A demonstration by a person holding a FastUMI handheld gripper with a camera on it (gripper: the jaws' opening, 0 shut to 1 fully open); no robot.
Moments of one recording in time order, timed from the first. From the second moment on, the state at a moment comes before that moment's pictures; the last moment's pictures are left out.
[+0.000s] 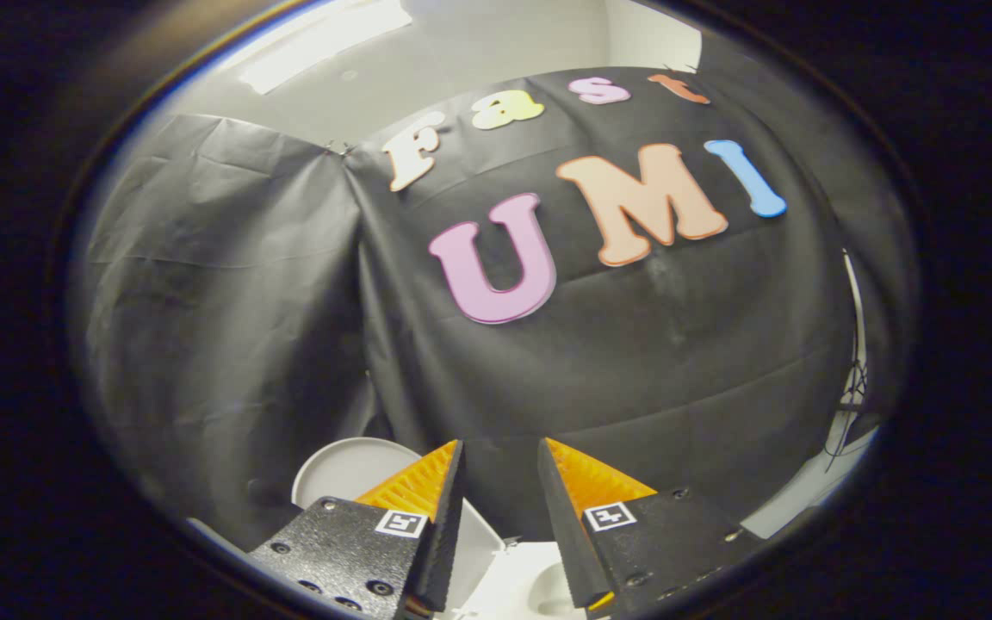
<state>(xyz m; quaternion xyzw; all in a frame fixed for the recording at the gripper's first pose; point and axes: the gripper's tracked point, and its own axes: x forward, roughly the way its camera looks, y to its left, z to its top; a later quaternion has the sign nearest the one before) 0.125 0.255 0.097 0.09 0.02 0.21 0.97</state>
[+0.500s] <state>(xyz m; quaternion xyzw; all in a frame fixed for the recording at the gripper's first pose) 0.149 0.062 0.065 0.13 0.04 0.13 0.98</state>
